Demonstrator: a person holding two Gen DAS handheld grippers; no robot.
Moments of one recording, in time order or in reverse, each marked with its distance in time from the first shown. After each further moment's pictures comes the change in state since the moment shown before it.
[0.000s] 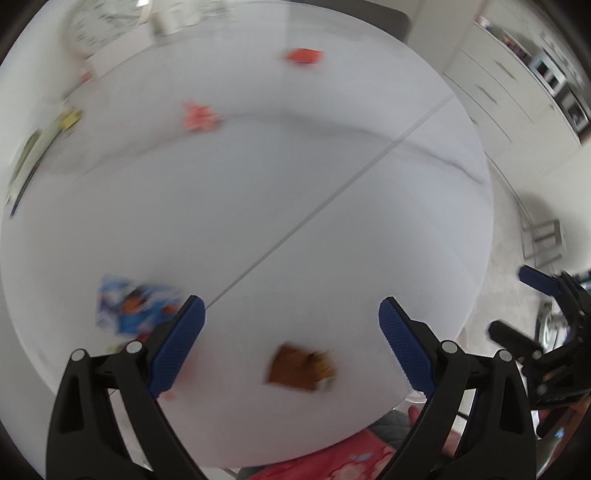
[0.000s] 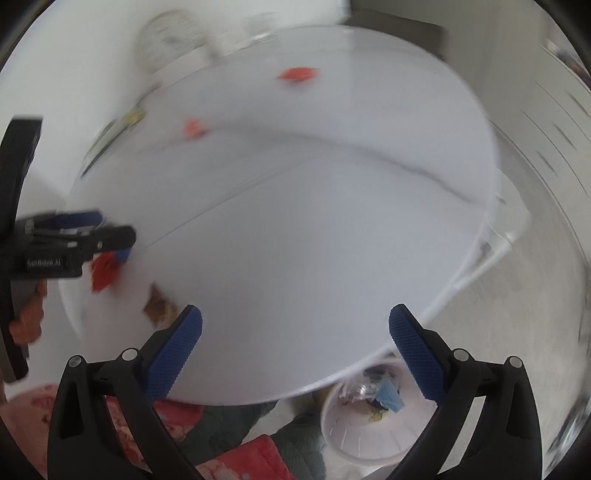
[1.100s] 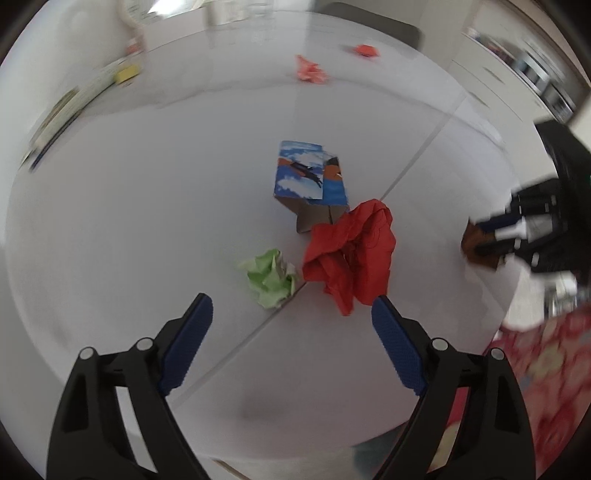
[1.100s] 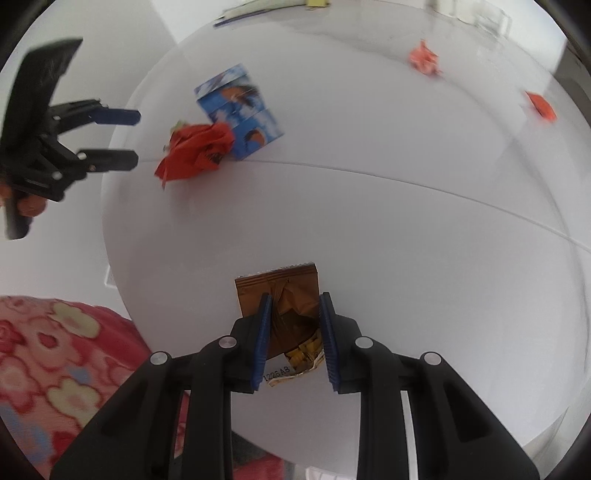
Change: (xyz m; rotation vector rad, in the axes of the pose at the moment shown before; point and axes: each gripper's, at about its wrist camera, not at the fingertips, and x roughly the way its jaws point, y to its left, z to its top) left arm 0.018 0.176 -0.109 0.115 -0.098 -0.055; right arm 0.098 0.120 0.016 -0.467 0.230 0.170
